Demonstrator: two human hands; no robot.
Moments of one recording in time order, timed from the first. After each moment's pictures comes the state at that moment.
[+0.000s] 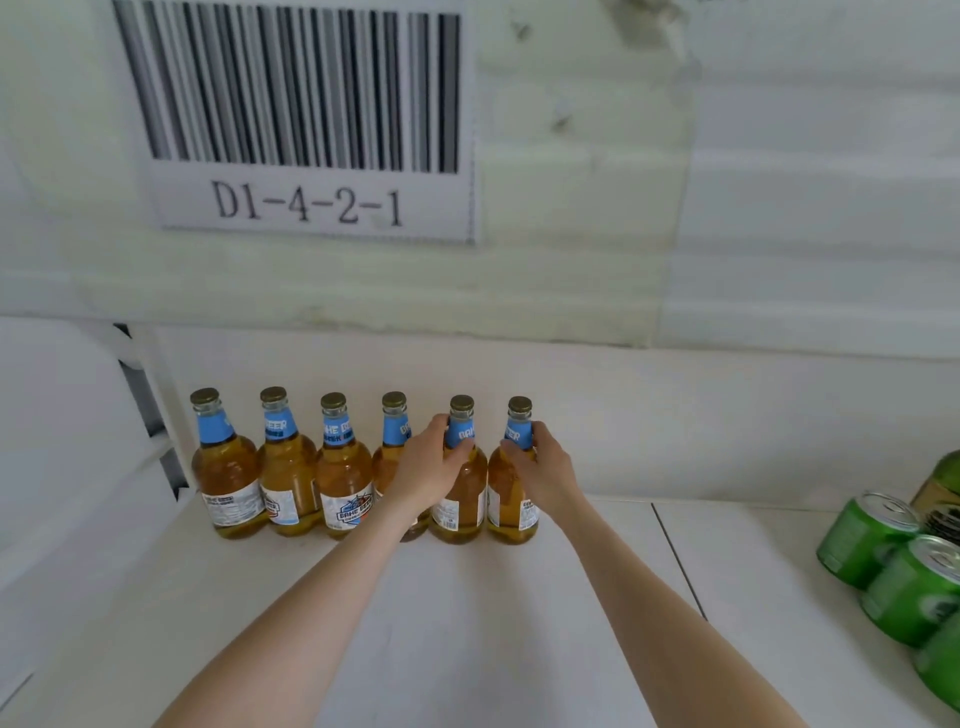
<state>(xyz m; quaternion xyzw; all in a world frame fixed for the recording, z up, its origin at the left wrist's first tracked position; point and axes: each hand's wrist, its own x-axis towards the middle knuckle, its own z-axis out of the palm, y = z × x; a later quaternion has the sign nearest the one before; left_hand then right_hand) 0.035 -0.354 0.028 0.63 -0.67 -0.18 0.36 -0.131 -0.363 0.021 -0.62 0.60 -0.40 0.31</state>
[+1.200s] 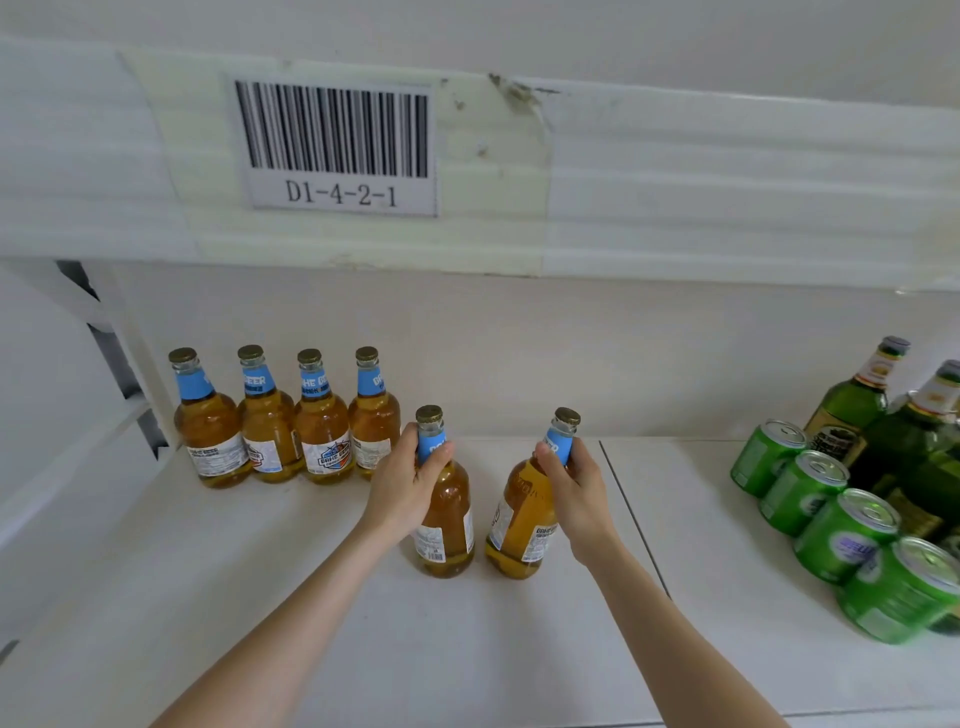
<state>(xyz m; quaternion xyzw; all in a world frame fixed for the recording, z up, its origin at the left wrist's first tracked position) 0.019 -0.235 0.020 0.56 -0.65 -0.27 0.45 -0.188 -0.230 0.008 -0.49 0.56 -0.55 0.38</state>
